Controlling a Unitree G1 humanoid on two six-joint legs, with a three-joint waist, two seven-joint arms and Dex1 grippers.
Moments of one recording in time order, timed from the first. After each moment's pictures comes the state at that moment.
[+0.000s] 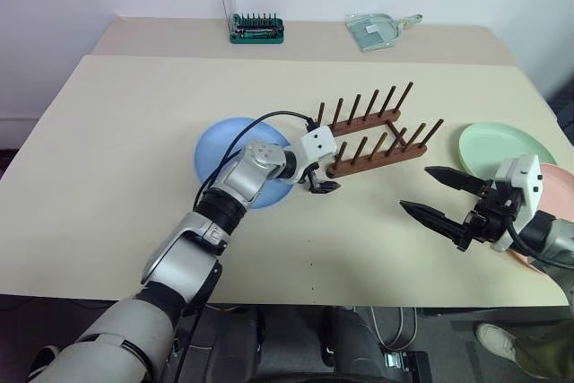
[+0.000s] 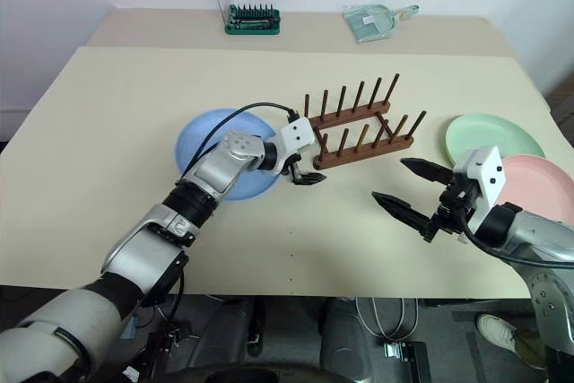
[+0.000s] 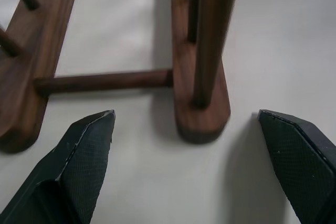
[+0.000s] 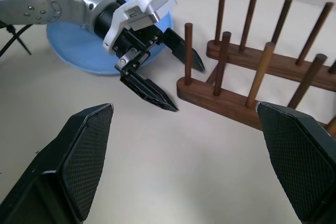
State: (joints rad) left arm -0.95 0.11 -0.41 0.66 0.07 0.27 -0.84; right arm 0.12 -0.76 -0.46 -0.48 0.71 0.54 0.87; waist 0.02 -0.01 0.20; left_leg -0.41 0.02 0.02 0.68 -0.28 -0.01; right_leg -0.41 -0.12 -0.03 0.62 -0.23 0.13
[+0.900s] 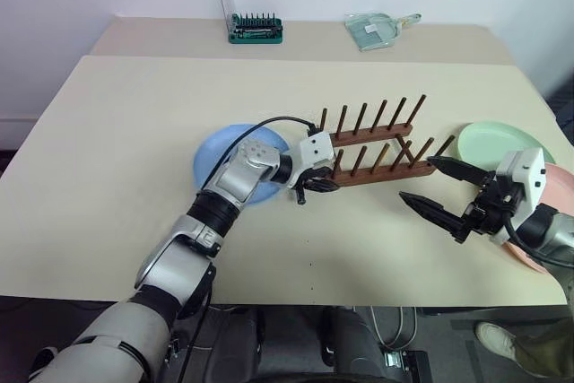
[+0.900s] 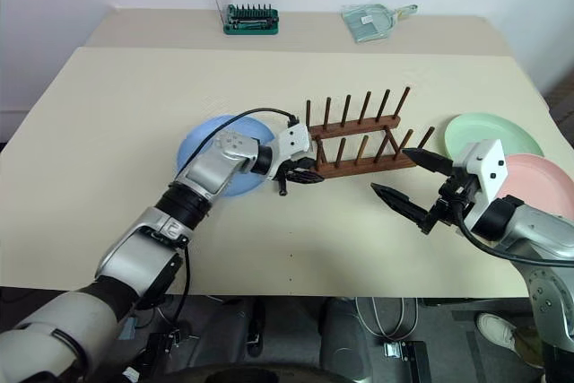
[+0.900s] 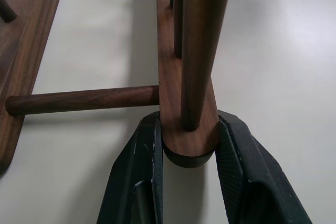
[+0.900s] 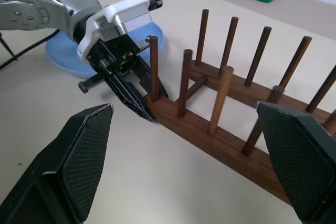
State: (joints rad) left arm -0.91 0.19 -0.39 0.57 0.02 0.24 -1.10; right arm 0.08 -0.77 -0.45 -0.49 0.71 0.51 0.85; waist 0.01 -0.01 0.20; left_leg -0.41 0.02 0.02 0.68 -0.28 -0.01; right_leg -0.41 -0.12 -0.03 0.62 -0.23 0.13
